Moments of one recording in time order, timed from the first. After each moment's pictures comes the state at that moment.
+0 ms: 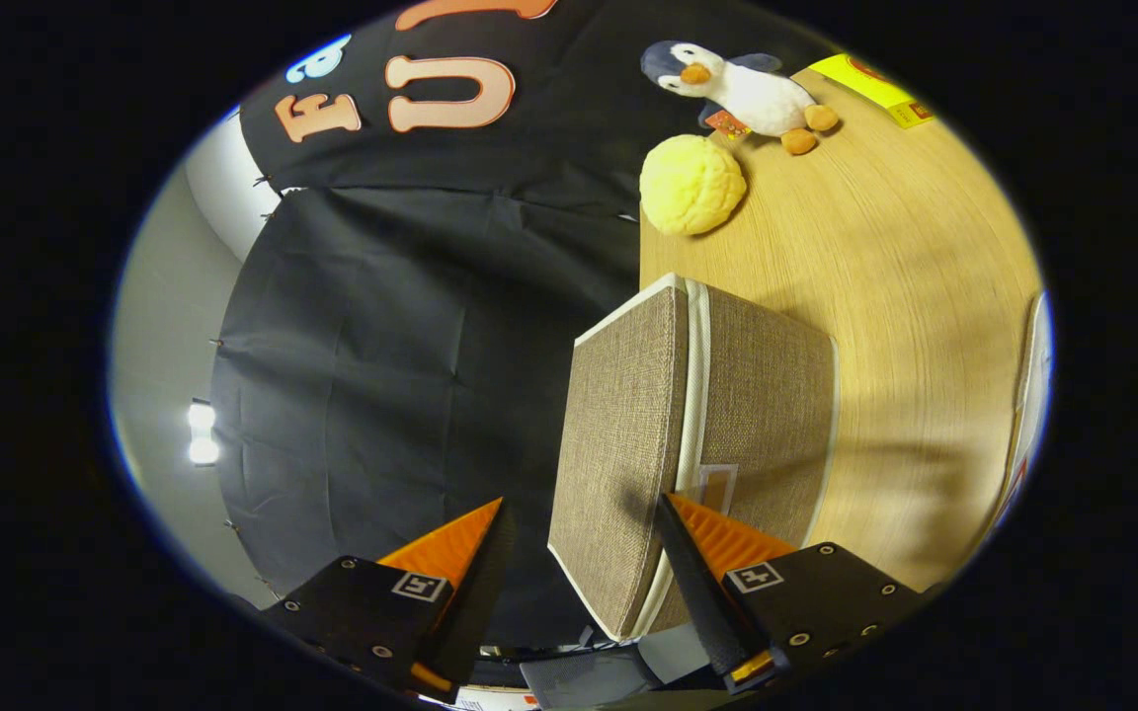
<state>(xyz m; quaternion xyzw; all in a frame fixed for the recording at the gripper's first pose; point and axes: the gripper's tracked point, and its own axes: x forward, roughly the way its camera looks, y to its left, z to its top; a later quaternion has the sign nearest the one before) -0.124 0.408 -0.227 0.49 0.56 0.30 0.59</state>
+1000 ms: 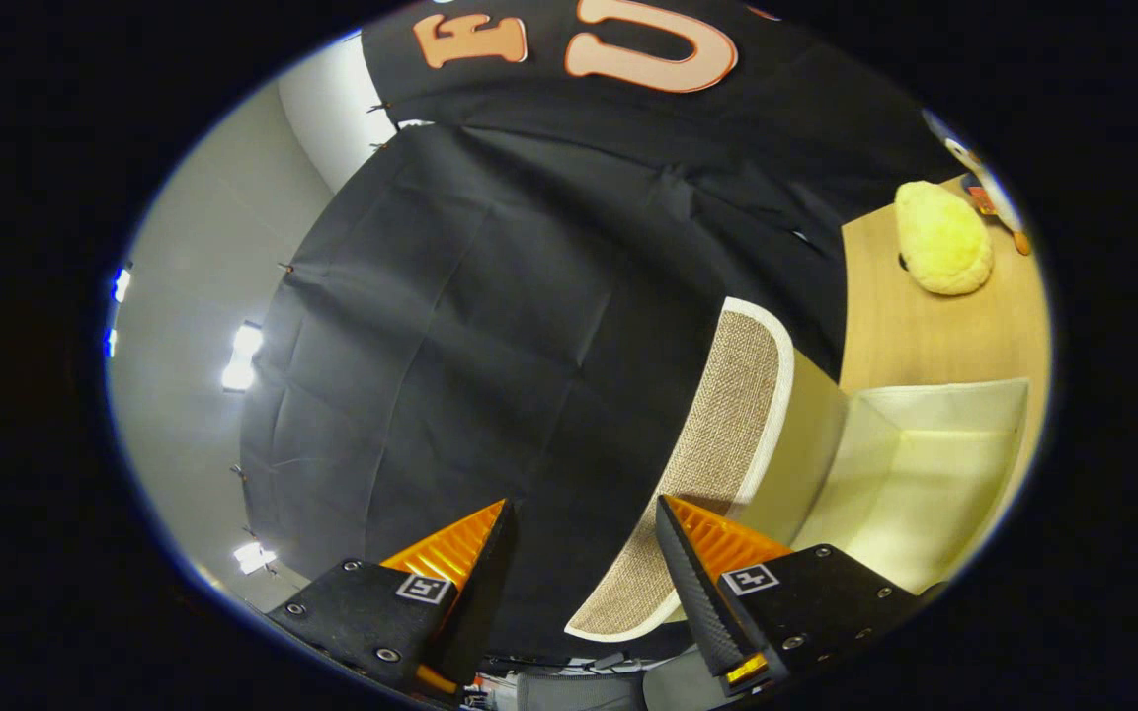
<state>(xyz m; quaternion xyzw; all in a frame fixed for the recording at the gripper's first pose) -0.055 0.594 -0.060 0.47 0.47 0.44 0.61</state>
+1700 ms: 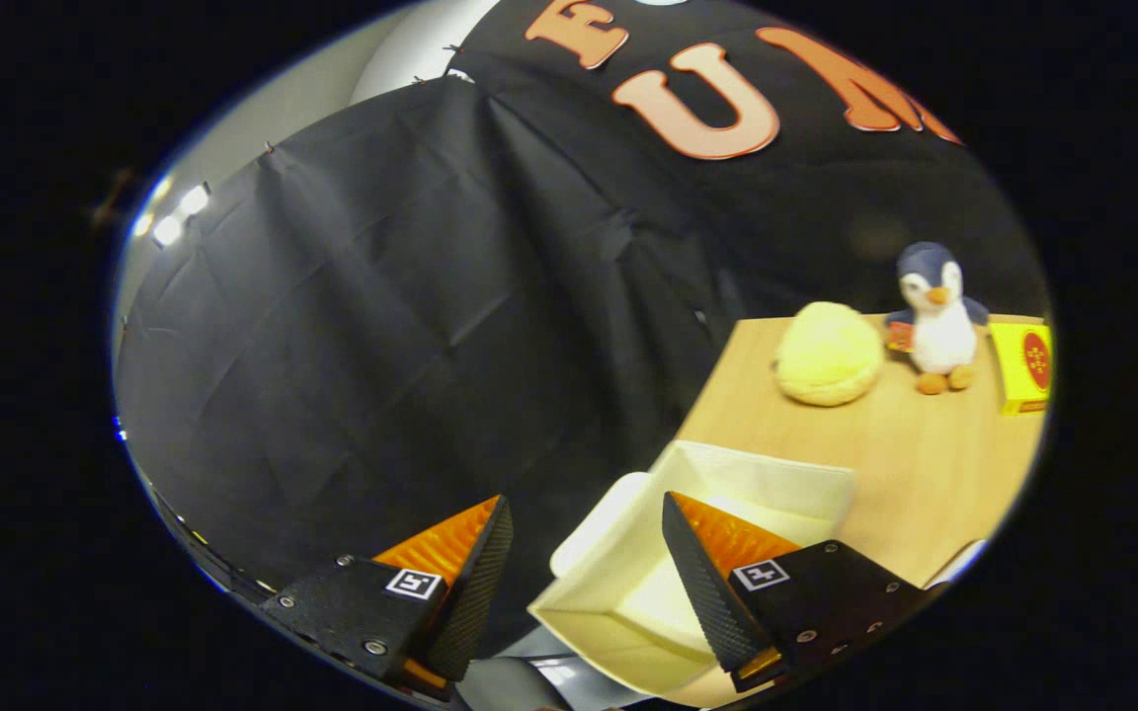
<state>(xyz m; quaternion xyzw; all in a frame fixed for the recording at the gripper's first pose) -0.052 0.448 -0.168 0.23 0.45 0.33 0.80</state>
